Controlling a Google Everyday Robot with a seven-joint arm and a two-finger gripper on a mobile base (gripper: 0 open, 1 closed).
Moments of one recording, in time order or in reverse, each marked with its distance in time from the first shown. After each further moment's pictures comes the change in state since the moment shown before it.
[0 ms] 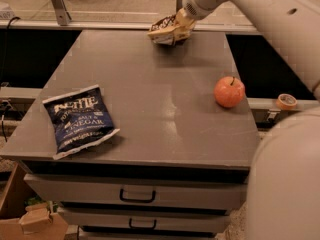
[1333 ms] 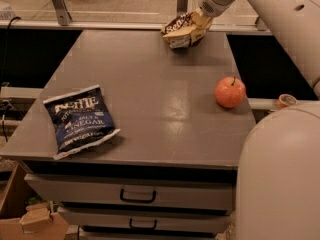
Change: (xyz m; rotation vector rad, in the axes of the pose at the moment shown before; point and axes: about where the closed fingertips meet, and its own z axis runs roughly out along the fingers) arm 0.035 -0.038 -0.011 0.030 0.101 -0.101
